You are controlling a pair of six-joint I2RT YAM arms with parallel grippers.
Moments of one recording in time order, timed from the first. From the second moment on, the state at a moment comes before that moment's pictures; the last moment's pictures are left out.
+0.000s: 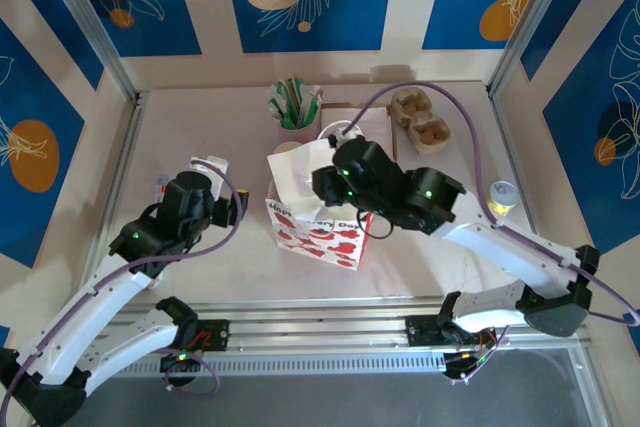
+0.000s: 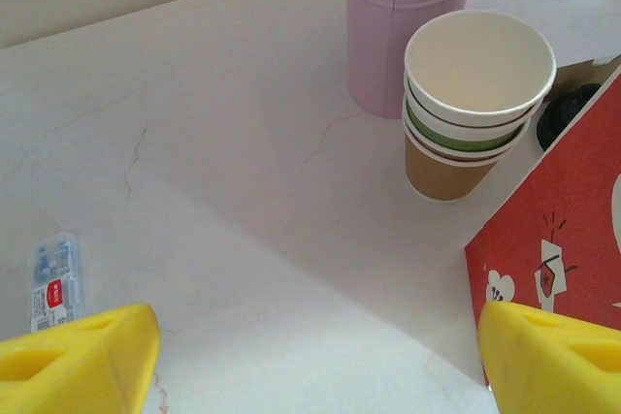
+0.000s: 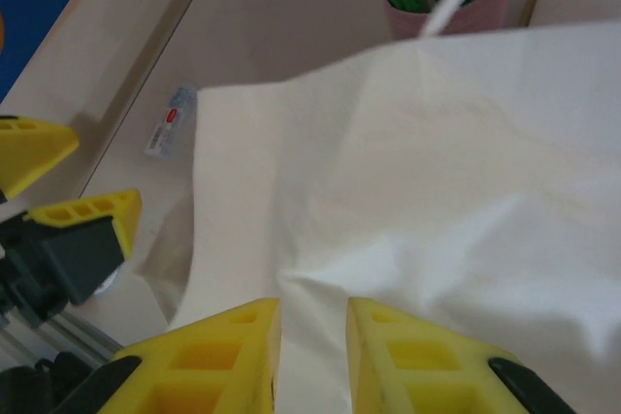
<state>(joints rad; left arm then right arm) -0.60 0.80 0.89 -0.70 -0.33 -0.12 1.04 1.31 1.48 -0.84 0.29 0.64</state>
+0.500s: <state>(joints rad) -0.60 0.81 0.89 -0.70 -0.33 -0.12 0.91 1.41 1.32 -0.79 0.19 0.66</state>
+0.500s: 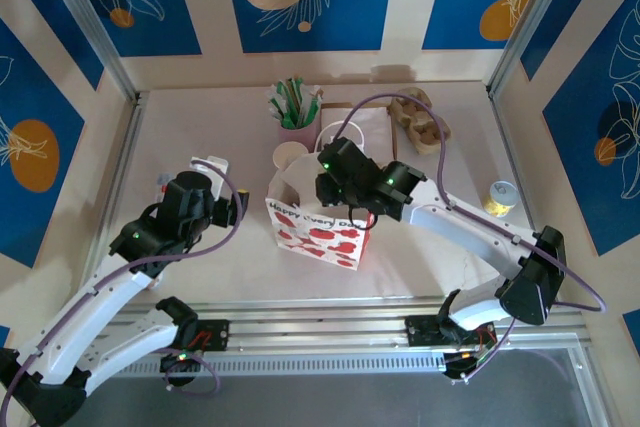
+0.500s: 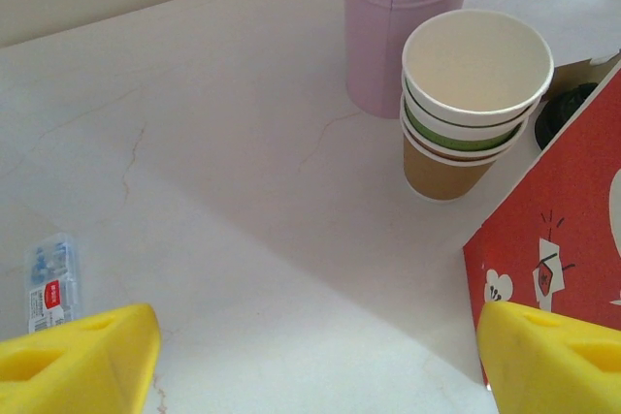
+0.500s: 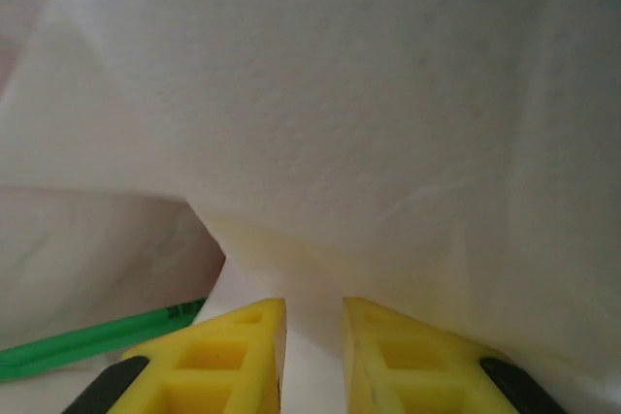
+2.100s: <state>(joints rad) -0.60 0.81 0.89 -0.70 -0.33 -0.12 0.81 1.20 1.30 -0.79 -0.09 0.42</state>
